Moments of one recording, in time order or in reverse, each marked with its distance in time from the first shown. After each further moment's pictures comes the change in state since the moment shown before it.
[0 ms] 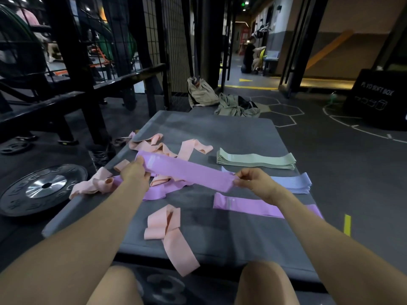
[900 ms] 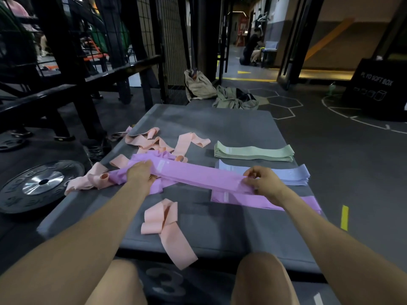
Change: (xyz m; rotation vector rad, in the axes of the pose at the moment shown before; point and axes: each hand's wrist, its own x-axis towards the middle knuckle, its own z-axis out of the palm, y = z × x) left_hand 0.019 -0.029 -0.008 0.317 -0.076 -0.035; right_hand -0.006 0.030 -0.012 0.011 0.201 0.141
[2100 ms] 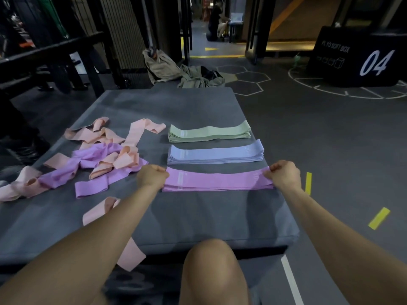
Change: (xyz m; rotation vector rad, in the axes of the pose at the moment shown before) left_hand -0.040 -0.101 0.114 0.881 -0.124 0.265; right_hand -0.020 0.098 -0.127 -0.279 0.574 0.303
